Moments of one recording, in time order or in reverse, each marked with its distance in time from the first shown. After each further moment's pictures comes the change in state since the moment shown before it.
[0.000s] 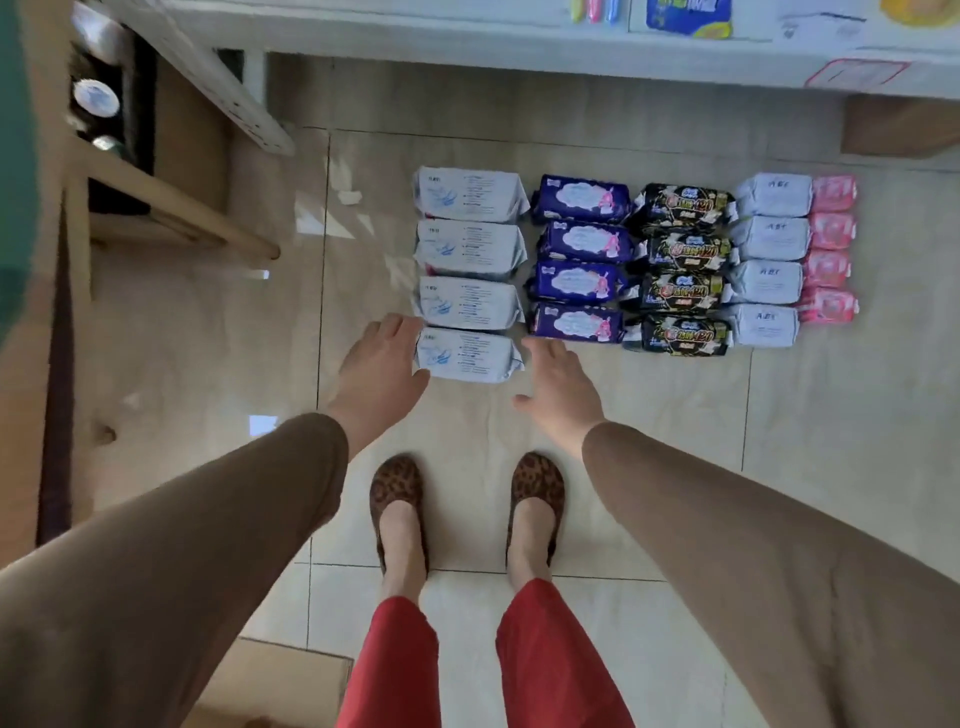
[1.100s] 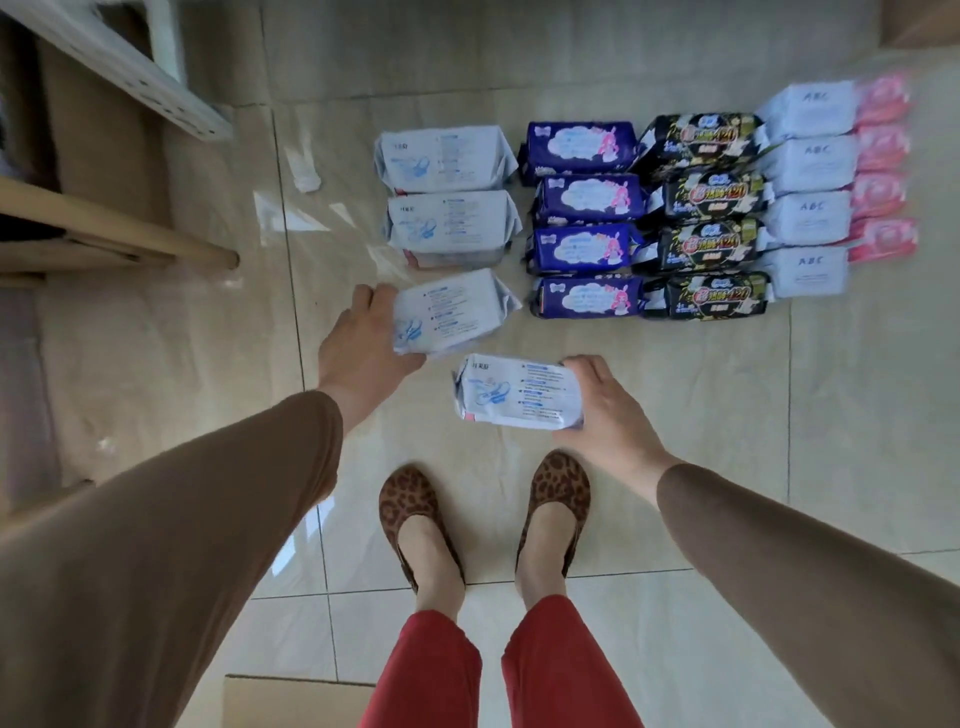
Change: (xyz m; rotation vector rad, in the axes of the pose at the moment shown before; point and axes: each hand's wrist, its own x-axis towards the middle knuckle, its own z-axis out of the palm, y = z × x) left_hand 0.073 -0.043 0.051 -0.028 0.002 -0.044; right_hand -0.005 0.076 0.066 0.160 0.065 -0.024
